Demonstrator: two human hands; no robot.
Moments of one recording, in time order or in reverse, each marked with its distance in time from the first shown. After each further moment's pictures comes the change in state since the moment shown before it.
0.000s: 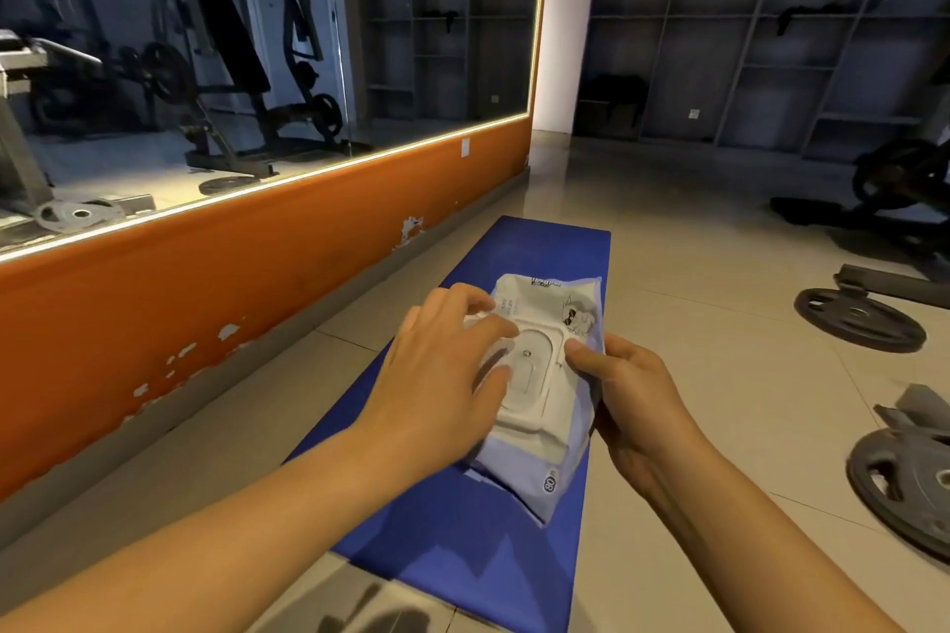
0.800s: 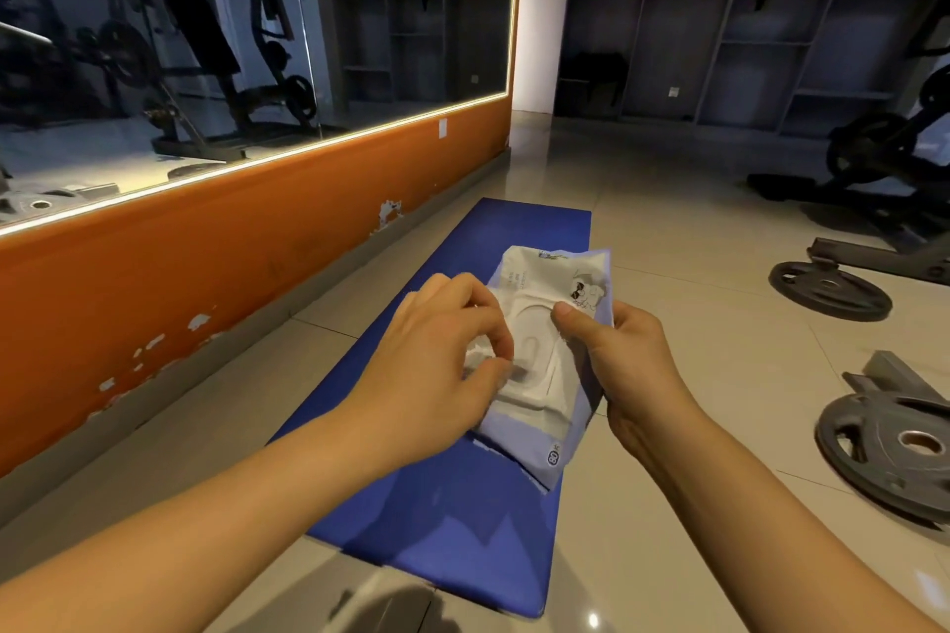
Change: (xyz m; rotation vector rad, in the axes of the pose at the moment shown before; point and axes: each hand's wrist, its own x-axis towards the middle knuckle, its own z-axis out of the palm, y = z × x) left_hand 0.005 0.030 0.003 -0.238 -0.072 0.031; right_hand 0.013 -0.005 -0.025 -0.107 0.111 -0.114
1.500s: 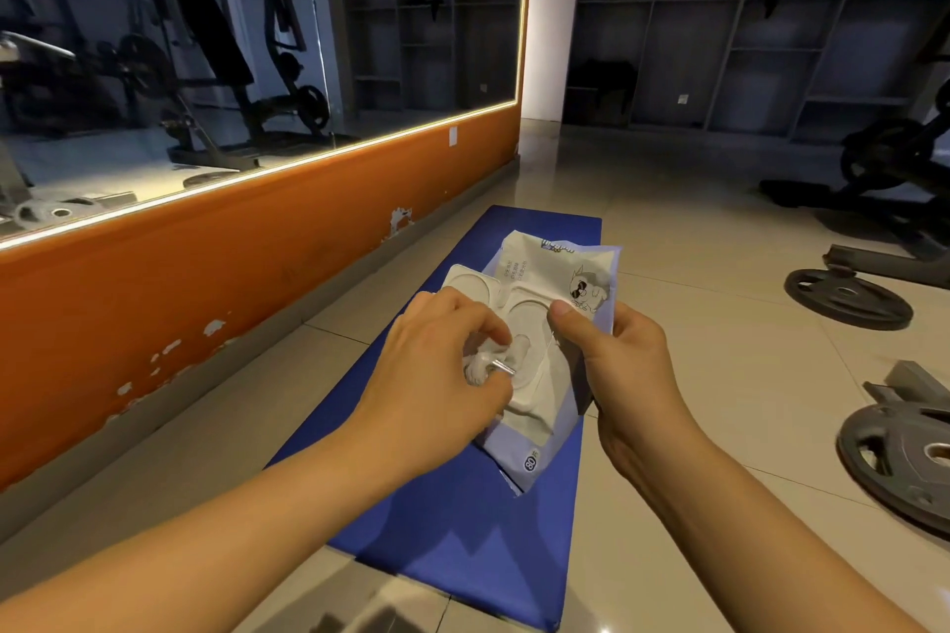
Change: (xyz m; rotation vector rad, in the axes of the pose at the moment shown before) left_hand -0.010 -0.006 -0.003 -0.052 0.033 -0.185; right_hand -0.019 0.000 0.022 0.122 -0.040 -0.090
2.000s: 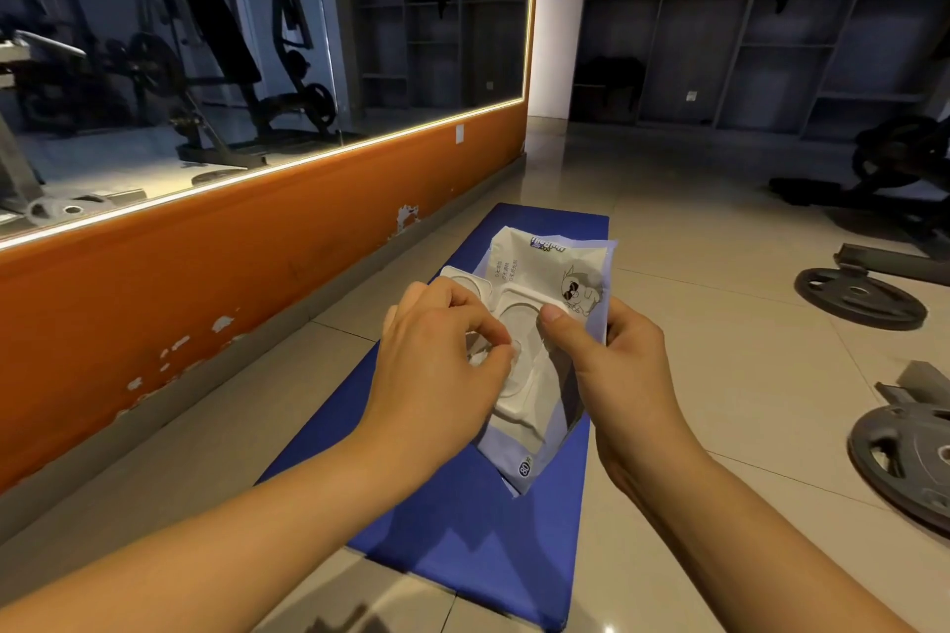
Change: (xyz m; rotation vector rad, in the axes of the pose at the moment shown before) left_hand 0.004 -0.001 0.009 0.006 0.197 -0.065; right_hand -0.012 0.003 0.011 -0.070 -0.061 -0.126
